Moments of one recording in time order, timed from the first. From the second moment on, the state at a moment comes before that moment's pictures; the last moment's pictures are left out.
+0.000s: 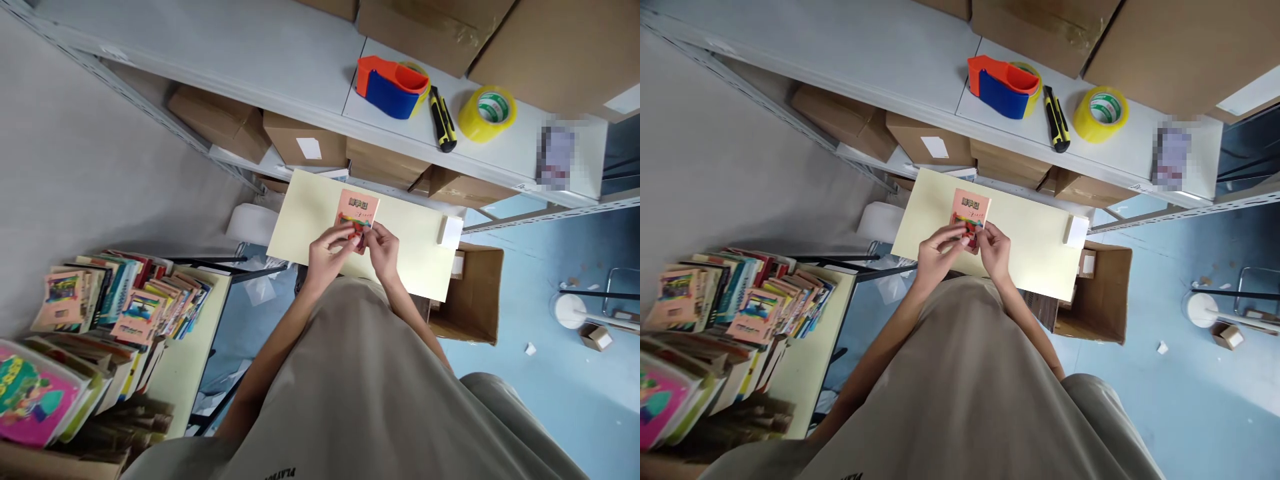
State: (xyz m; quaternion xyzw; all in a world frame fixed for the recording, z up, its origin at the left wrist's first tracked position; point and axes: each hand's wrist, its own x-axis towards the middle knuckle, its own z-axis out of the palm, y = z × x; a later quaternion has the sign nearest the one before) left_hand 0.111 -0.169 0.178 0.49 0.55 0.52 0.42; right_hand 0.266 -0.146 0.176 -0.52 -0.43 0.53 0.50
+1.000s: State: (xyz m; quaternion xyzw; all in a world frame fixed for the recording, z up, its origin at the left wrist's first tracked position) left_hand 0.121 -0.211 0.196 0.51 0.57 0.50 0.41; right_hand 0.255 -0.181 0.192 -0.54 -0.46 0.51 0.48
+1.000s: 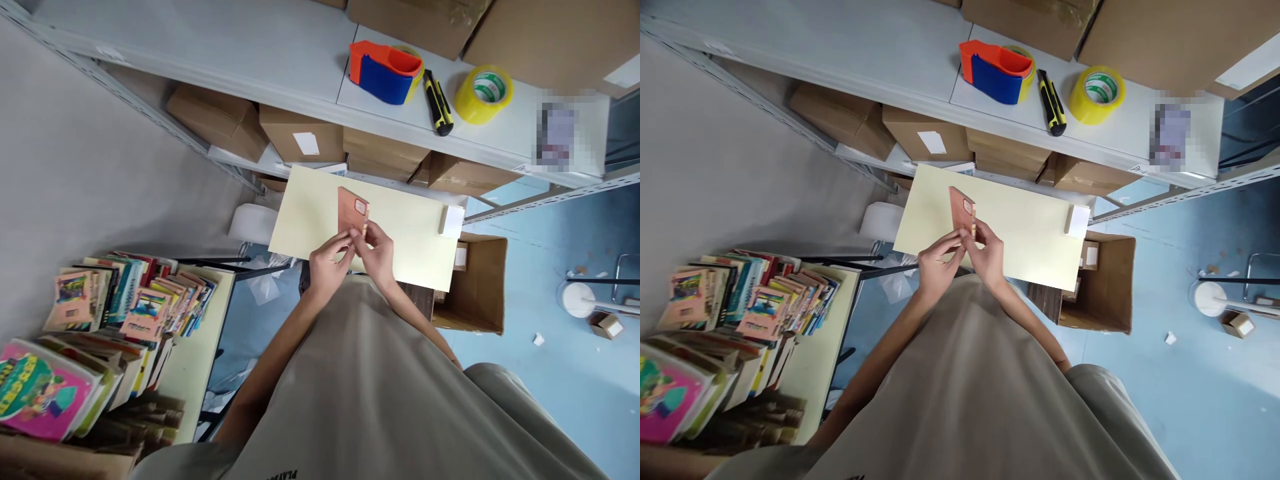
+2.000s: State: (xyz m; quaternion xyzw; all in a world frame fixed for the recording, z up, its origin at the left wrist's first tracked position) left_hand 0.115 -0.213 0.197 0.49 0.60 0.49 0.39; right_hand 0.255 -0.183 0.177 -0.49 -0.45 0.59 0.45
